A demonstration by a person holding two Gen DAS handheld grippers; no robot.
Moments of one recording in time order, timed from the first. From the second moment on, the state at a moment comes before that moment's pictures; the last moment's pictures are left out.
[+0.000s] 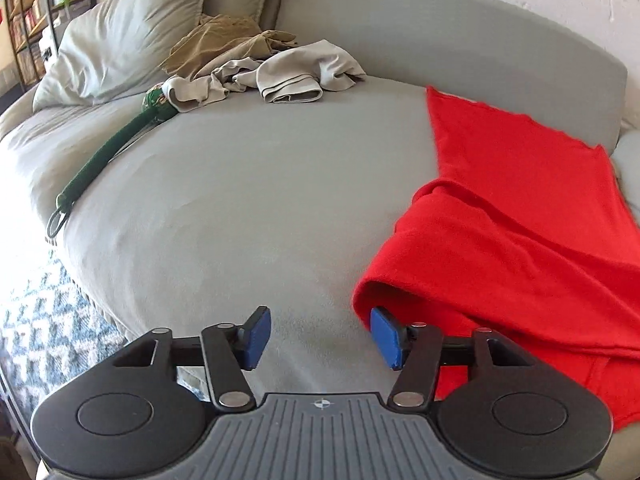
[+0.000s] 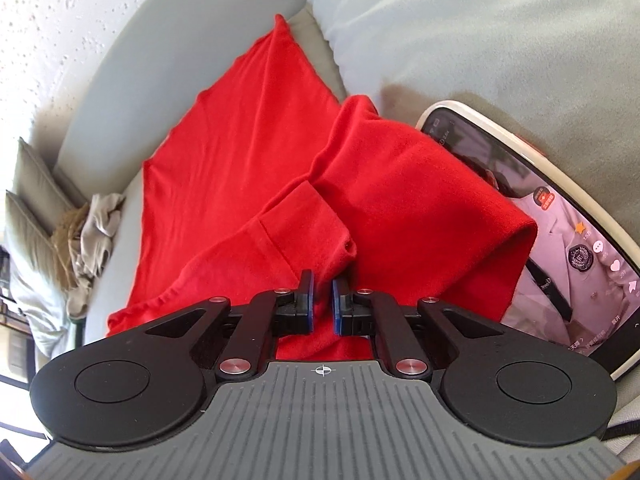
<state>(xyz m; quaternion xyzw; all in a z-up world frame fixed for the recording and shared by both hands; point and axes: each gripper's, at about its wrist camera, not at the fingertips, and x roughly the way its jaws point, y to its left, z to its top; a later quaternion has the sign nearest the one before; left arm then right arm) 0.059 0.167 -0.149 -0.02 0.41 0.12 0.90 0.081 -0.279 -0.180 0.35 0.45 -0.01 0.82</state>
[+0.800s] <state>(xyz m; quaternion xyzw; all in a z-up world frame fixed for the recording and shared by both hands) 0.032 0.059 -0.158 0.32 0.35 0.08 0.87 0.074 -0.253 -0.115 0.14 0.34 -0.11 0.92</state>
